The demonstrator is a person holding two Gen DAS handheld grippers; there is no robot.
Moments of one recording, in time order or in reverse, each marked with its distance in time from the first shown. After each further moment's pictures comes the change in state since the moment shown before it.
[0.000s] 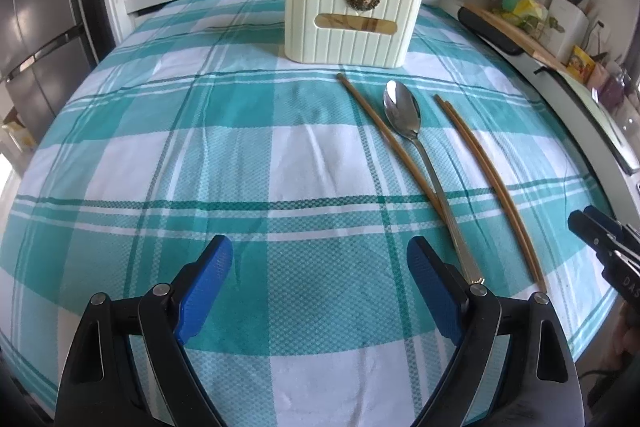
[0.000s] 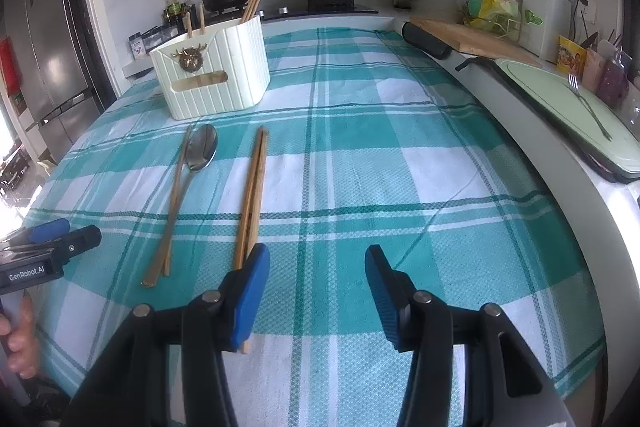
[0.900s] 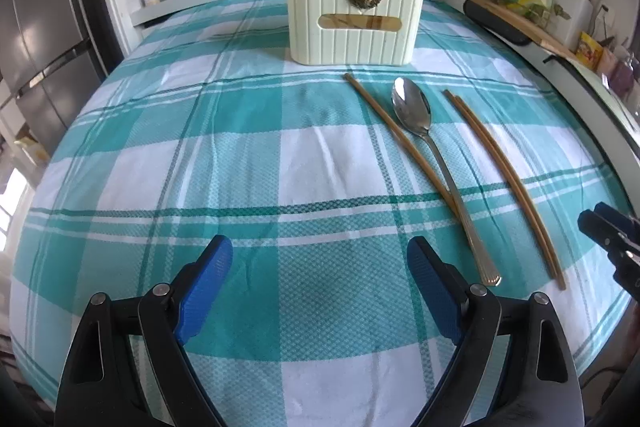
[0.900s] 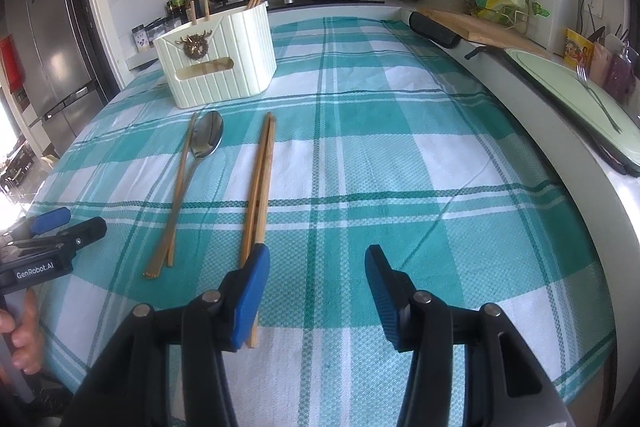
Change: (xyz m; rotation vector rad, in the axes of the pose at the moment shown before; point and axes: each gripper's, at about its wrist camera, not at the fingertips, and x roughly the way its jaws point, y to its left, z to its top) left arm 0.002 -0.004 0.001 0.043 -0.011 0.066; right arm 0.007 0.007 -0.006 -0.003 0.027 0.014
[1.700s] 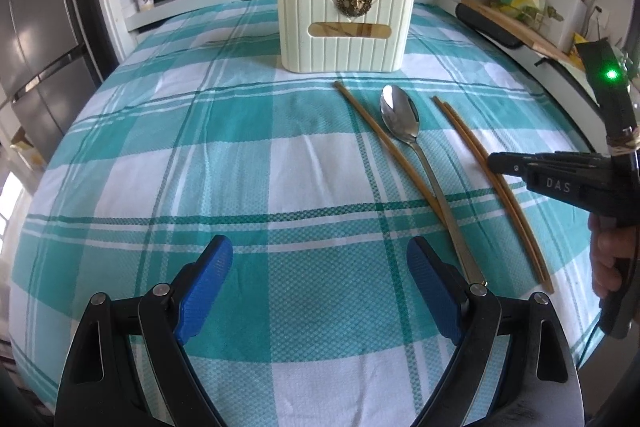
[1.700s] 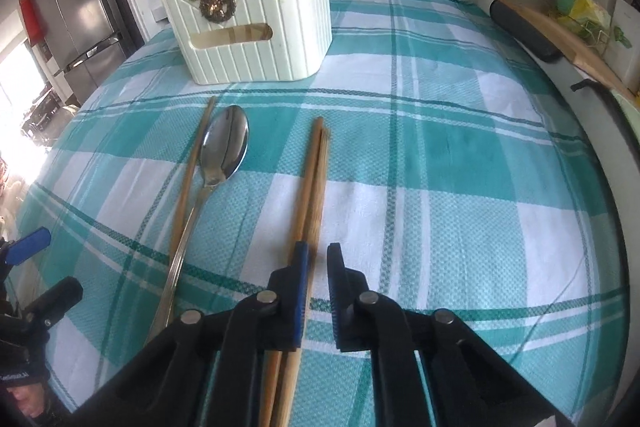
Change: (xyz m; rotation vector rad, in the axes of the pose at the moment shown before) left arm -0.006 -0.006 0.005 0.011 -0.013 -0.022; right arm 0.091 0.032 0.069 -0.143 0.180 0.140
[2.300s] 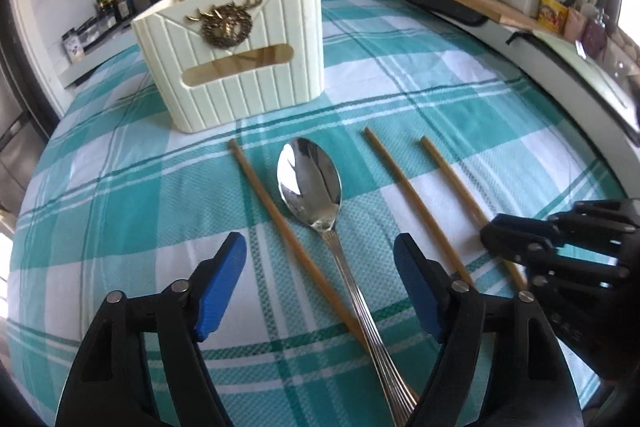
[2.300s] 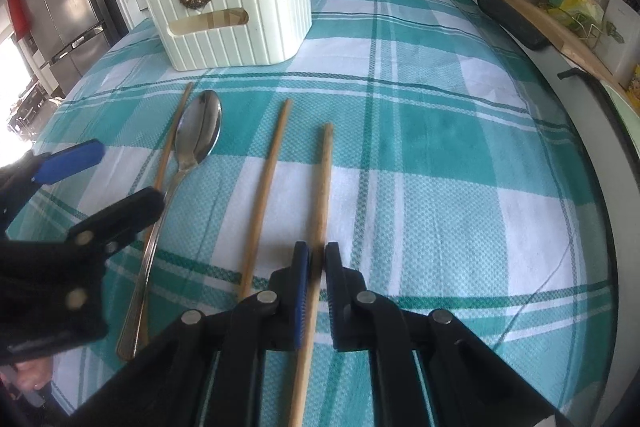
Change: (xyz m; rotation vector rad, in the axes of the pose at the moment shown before) left arm 0.068 -0.083 0.061 0.195 0.023 -0.046; right arm -0.005 -0.011 -0.007 0.006 0.041 -0.079
